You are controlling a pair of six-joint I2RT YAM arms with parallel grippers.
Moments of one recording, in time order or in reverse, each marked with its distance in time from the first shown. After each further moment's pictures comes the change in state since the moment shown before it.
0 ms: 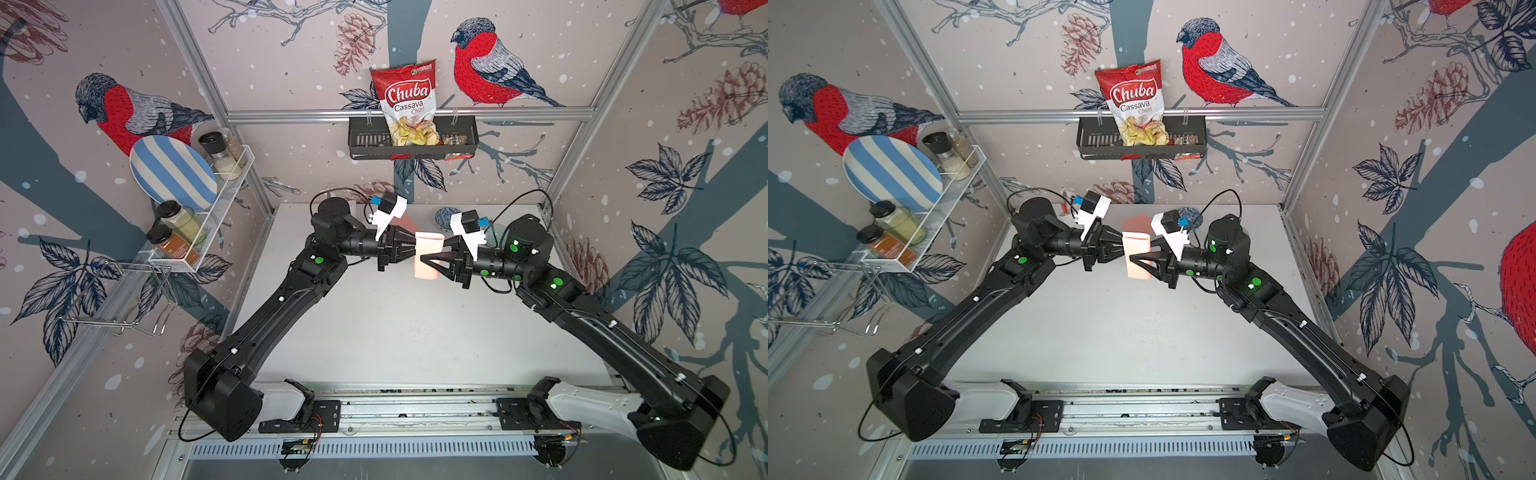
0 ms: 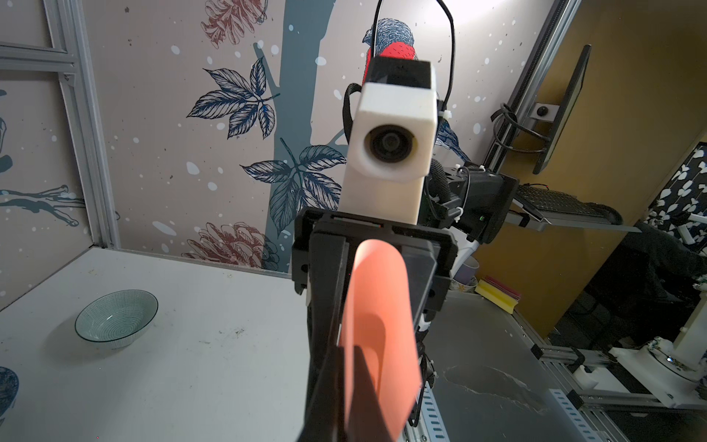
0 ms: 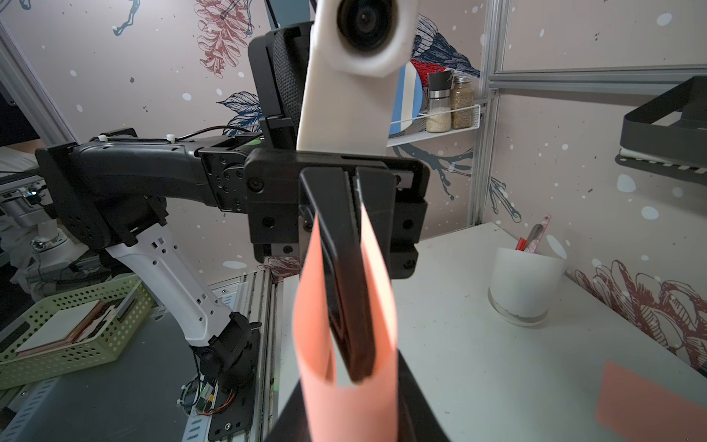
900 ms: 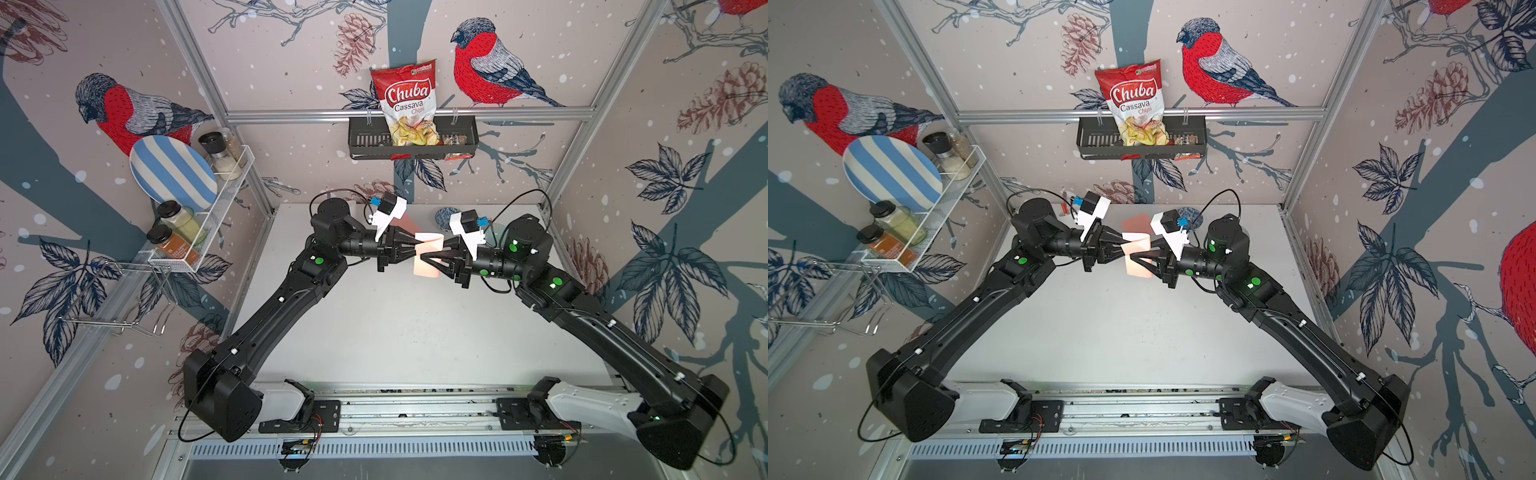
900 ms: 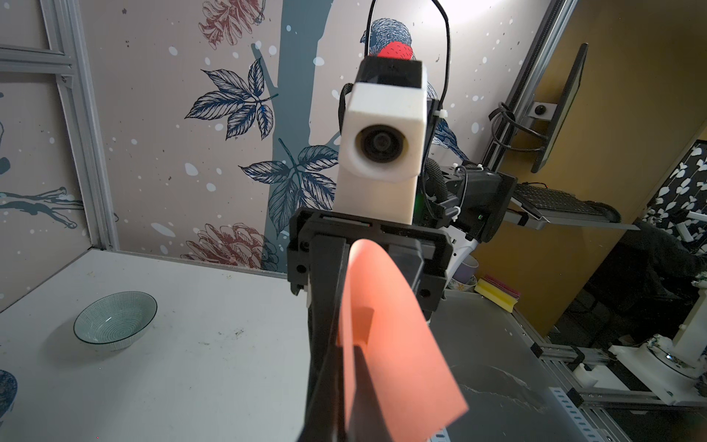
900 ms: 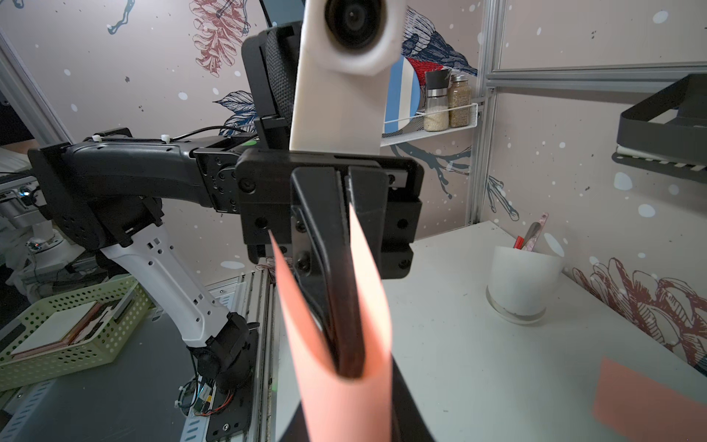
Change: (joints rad) left arm 0.000 -0.003 -0.008 0.013 0.004 0.000; right arm 0.001 0.003 0.000 0.000 0.007 0.000
